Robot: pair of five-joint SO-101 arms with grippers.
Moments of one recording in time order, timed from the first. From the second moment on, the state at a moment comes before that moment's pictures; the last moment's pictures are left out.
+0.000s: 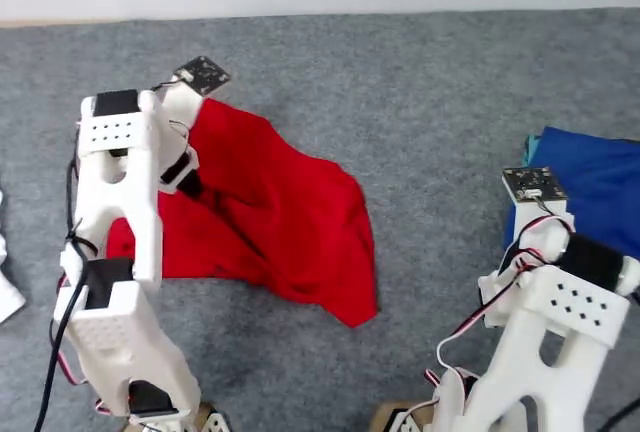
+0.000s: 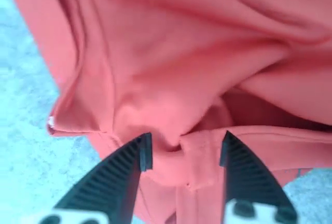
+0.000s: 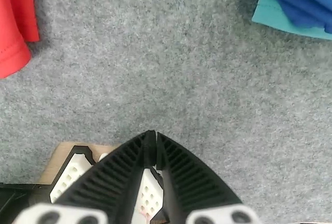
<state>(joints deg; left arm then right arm) -10.7 22.5 -10.7 83.2 -37.6 23.5 -41.0 37.8 98.5 28.8</state>
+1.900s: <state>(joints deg) -0.7 10.9 -9.5 92.6 -33.0 23.5 -41.0 37.8 96.6 28.8</state>
